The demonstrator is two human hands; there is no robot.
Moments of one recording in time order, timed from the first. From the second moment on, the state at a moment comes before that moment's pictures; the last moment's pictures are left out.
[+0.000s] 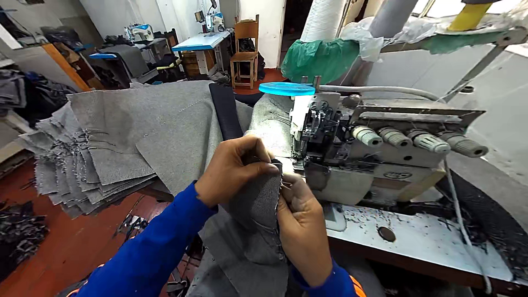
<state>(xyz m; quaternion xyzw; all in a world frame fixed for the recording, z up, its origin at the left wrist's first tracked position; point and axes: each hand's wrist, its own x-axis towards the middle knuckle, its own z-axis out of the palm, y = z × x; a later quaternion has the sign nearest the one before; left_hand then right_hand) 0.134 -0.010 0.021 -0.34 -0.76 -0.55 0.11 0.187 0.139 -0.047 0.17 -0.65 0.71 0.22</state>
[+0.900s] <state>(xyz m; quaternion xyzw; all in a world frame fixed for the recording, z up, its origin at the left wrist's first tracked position) 0.155 0.042 -0.016 -0.35 -0.88 -0.23 0.22 0.190 0.198 -0.089 0.19 -0.74 0.64 0.12</state>
